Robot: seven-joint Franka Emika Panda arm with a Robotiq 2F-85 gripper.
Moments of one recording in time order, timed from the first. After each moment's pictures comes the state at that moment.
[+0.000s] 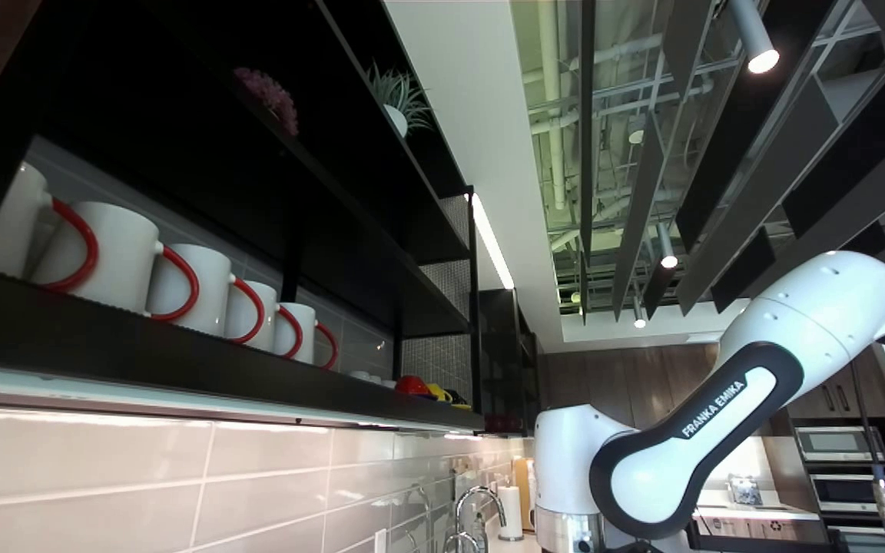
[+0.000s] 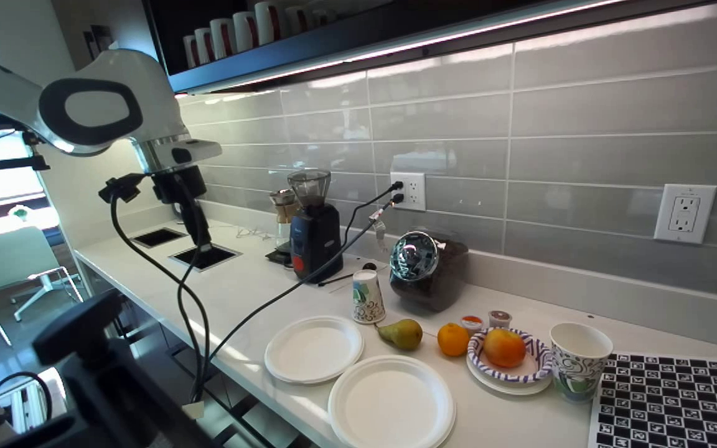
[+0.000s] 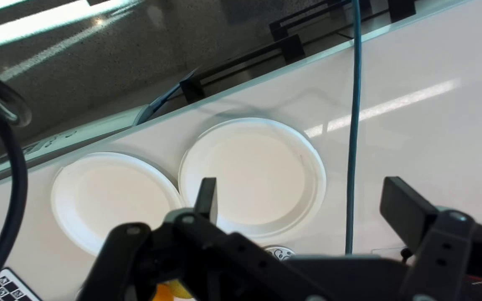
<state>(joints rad) -0.15 -0.51 0.08 -2.73 -0.09 2.32 0.31</state>
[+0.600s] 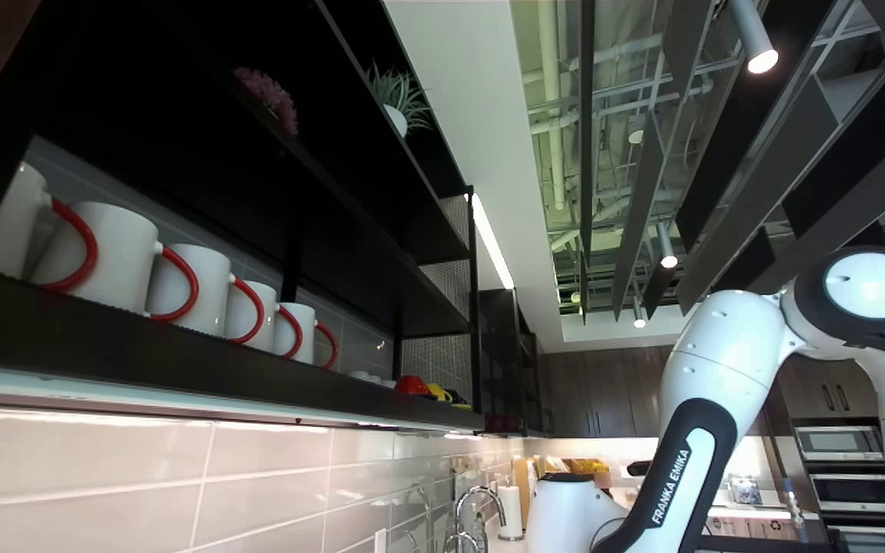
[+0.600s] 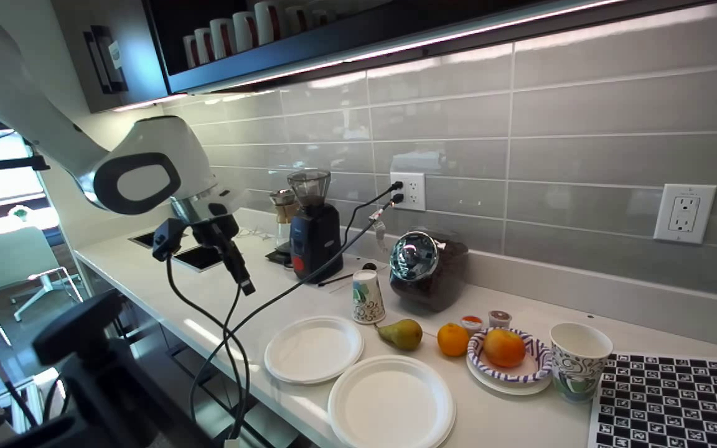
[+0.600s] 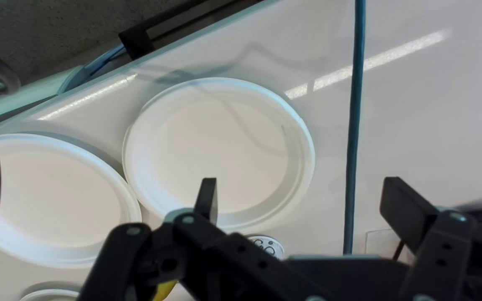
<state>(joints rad) -0.15 -0.19 0.05 -2.77 -0.10 2.81 0.33</state>
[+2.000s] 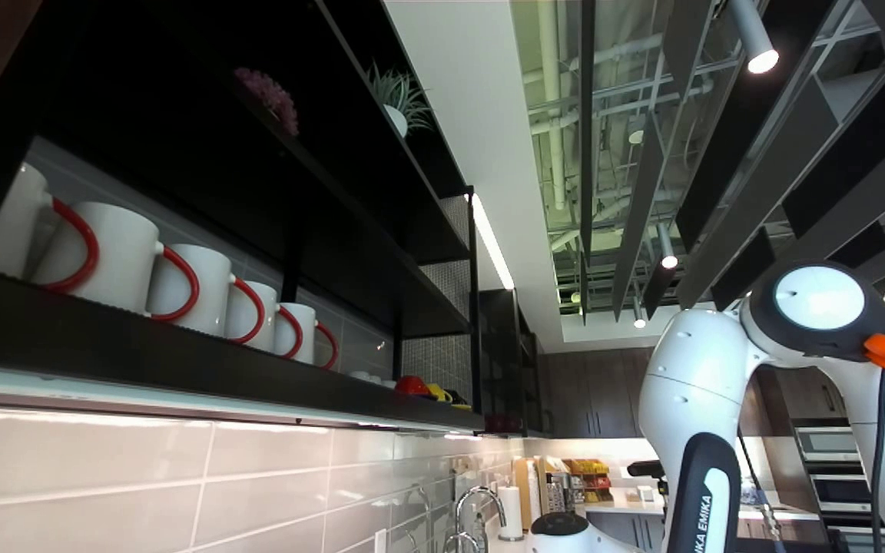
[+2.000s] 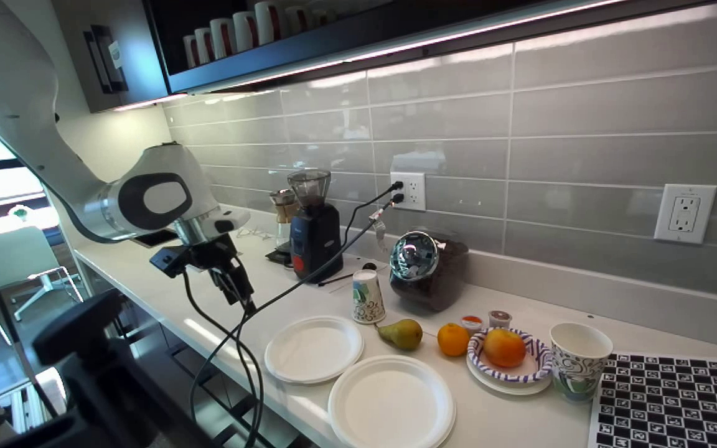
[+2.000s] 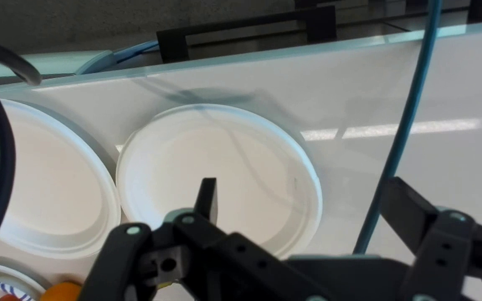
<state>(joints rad) -0.17 -0.06 0.07 -2.76 -0.49 2.82 0.43</state>
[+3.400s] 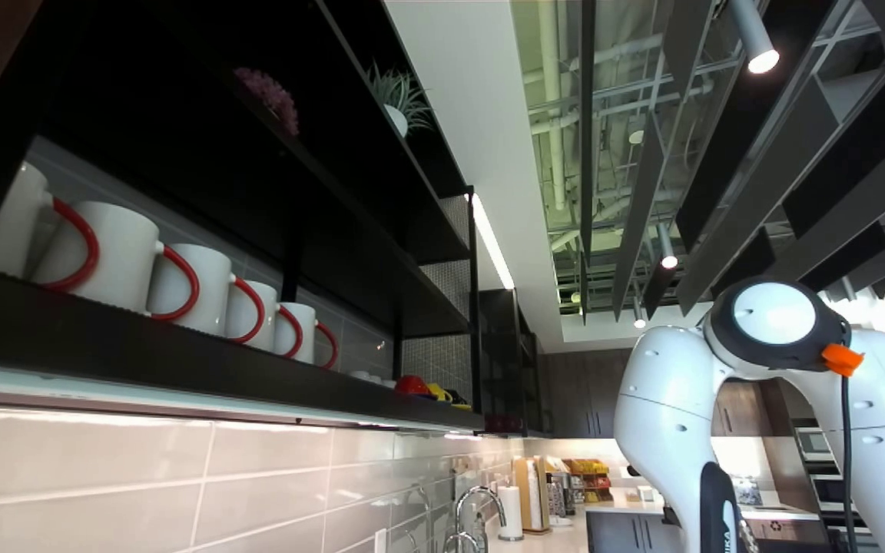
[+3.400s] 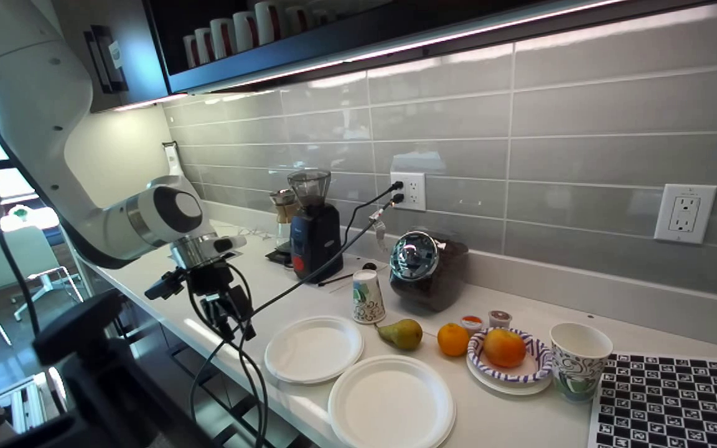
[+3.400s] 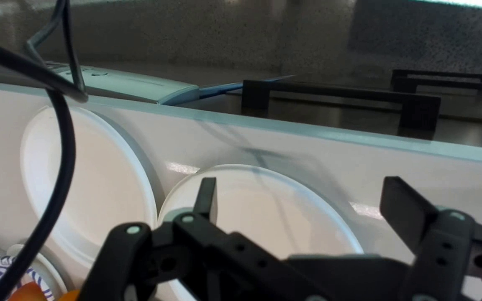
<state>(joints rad) -0.17 0.07 0.09 -2.69 -1.02 2.61 0.75</state>
